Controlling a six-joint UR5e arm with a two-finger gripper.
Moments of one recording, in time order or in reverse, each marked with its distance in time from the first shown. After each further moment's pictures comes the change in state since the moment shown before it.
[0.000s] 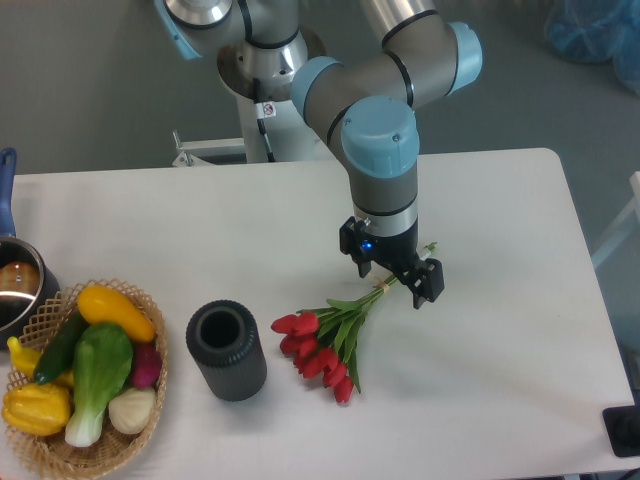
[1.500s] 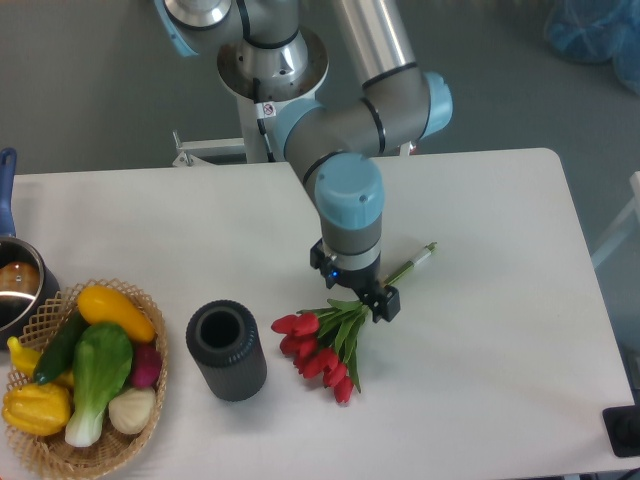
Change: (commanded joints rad) arm -0.074 -0.123 -0.087 0.080 0.000 -0.054
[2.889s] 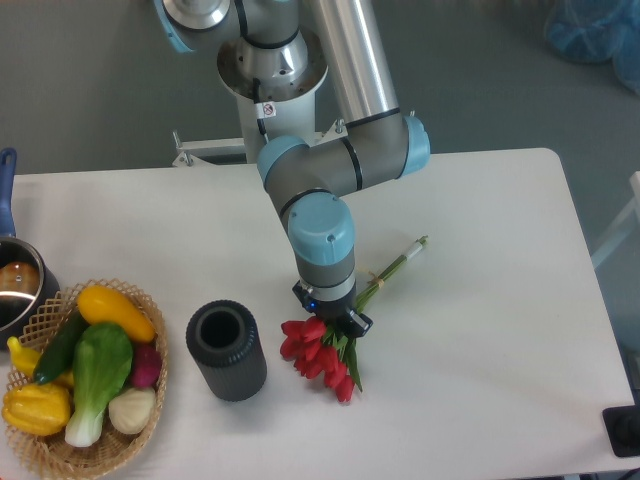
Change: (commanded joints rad) arm -0.029 -0.003 0.023 0.054 0.002 -0.141
